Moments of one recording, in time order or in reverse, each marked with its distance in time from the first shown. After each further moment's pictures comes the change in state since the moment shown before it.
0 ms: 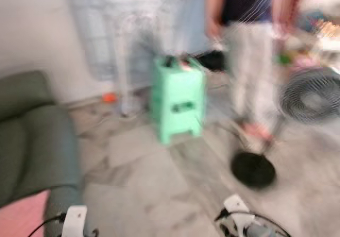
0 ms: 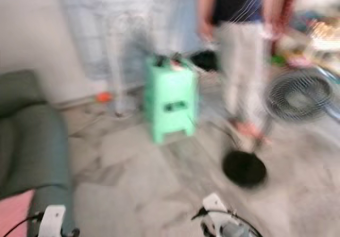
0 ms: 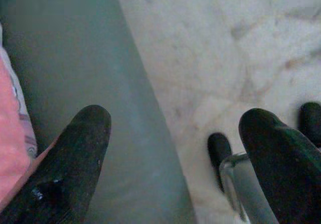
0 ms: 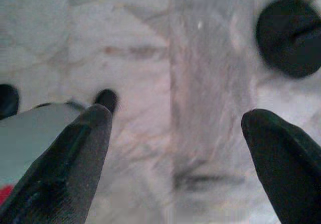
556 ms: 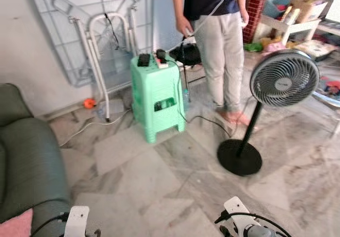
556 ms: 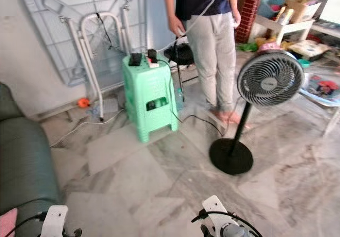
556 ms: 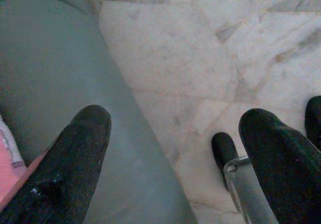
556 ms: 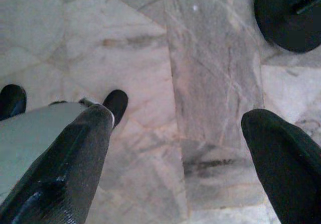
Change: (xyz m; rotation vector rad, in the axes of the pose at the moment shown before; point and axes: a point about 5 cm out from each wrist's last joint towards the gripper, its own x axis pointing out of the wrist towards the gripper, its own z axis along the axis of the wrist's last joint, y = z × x) left arm 0.001 -0.004 0.002 0.027 -0.002 -0.012; right arm 0.000 -0.002 0.001 -0.018 -0.005 0.013
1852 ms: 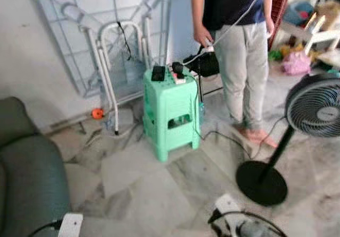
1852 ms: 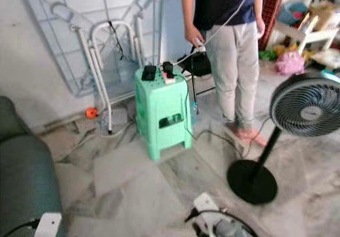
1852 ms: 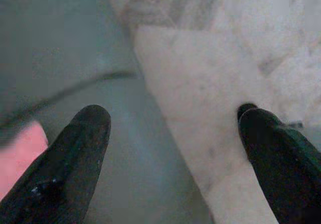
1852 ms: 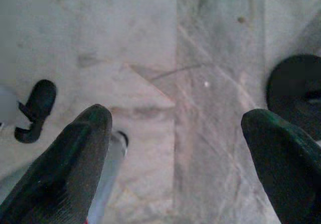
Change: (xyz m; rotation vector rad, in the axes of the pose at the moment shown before) left arm -0.003 0.013 -0.012 0.038 0.054 0.046; right arm 0.003 0.012 0.012 -0.070 -0.045 0.071
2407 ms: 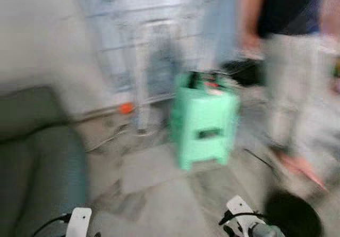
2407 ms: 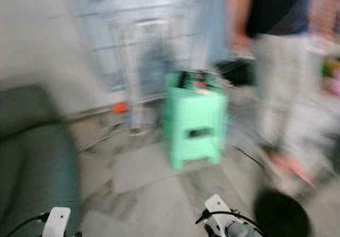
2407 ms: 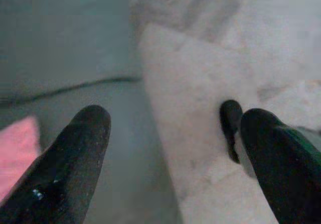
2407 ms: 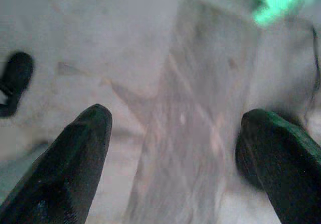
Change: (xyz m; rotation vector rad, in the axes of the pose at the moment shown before) left arm 0.002 -0.011 0.007 0.008 -0.024 -0.027; right arm -0.006 -0.015 -0.010 -0.008 0.031 -0.035
